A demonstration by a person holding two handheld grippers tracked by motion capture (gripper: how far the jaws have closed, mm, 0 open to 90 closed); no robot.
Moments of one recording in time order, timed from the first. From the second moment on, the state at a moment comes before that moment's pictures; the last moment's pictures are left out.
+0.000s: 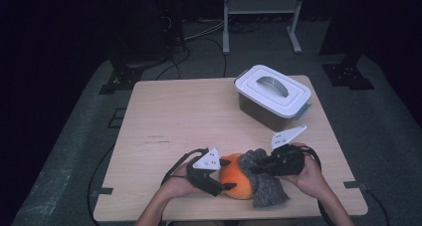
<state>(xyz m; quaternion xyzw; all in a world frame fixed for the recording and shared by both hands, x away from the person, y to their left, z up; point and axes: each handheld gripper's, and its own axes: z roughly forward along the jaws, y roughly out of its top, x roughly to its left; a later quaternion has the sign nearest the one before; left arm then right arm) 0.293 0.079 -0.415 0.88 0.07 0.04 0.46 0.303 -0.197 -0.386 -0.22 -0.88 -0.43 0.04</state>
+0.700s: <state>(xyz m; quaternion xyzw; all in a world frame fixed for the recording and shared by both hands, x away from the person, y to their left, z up) 0.307 0.096 -0.419 0.87 0.12 0.06 0.47 0.308 -0.201 -0.404 -0.23 -0.88 -0.41 0.03</state>
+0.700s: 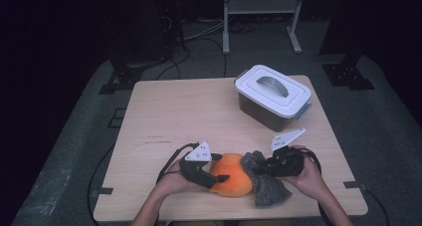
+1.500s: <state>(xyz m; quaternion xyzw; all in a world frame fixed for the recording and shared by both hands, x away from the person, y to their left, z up) 0.321 0.115 -0.432 0.86 0.15 0.02 0.49 0.316 -0.206 -0.415 -0.25 -0.86 -0.43 0.04</state>
